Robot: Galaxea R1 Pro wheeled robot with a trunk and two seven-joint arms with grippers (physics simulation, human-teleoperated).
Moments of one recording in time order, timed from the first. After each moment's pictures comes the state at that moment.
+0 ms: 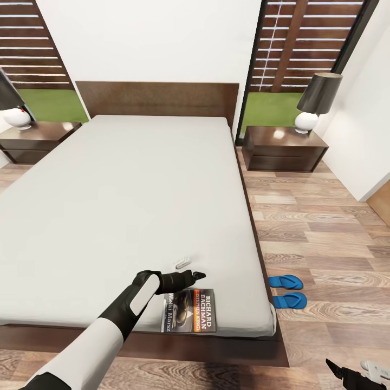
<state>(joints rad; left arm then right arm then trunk) -0.73 -0.09 -0.35 -0.73 0.81 0.66 -0.12 -0.47 -0.47 -0.24 0.02 -0.29 -0.25 0.58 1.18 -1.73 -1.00</state>
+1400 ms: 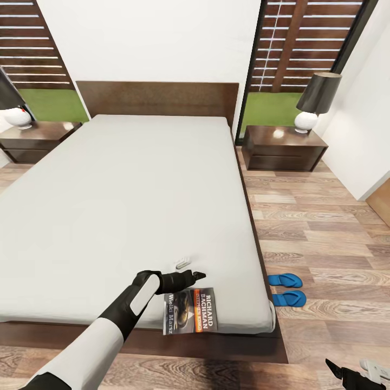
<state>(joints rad) -0.73 -0.09 -0.35 -0.73 0.81 0.66 -0.12 -0.47 -0.46 -0.24 0.02 -0.29 -0.25 0.58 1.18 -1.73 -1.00</state>
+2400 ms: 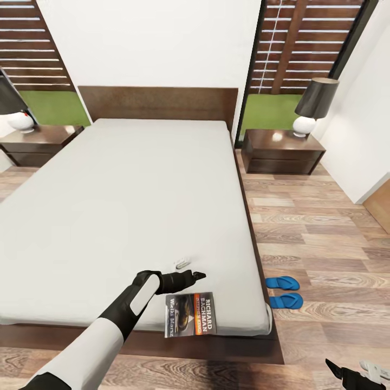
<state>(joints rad) -0.73 -0.09 -0.35 -0.73 0.81 0.66 -0.12 -0.47 -0.46 -0.24 0.02 -0.29 -0.25 0.58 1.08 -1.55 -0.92</state>
